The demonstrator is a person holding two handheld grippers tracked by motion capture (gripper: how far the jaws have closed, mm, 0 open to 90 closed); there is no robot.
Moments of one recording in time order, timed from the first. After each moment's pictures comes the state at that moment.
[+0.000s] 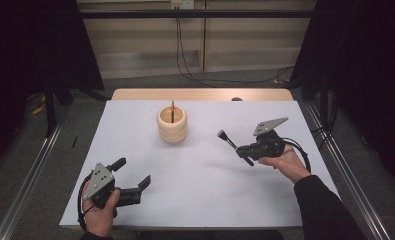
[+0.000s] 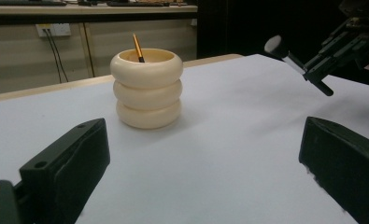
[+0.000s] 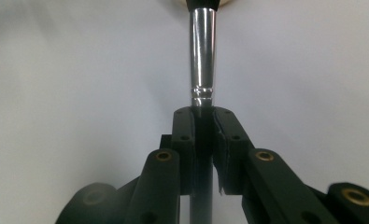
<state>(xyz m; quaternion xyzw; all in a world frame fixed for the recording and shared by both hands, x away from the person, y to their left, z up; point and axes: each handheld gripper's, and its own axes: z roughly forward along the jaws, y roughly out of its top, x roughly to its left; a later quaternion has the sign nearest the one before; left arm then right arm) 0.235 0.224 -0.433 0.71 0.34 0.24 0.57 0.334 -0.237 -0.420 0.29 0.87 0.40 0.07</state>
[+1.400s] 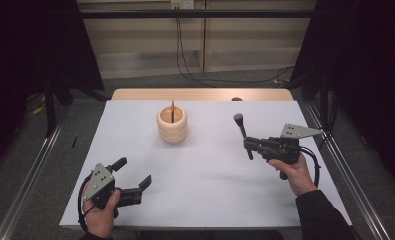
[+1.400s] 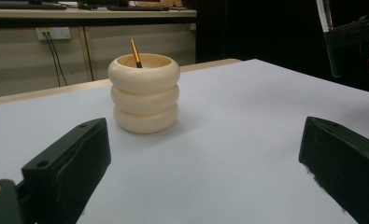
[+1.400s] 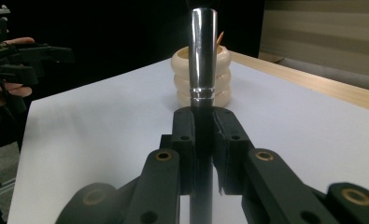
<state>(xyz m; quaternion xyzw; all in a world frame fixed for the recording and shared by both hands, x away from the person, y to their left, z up) 0.232 0.221 -0.430 0.70 0.34 0.24 0.58 0.299 -0.263 -0.409 0.29 0.74 0.59 0.13</state>
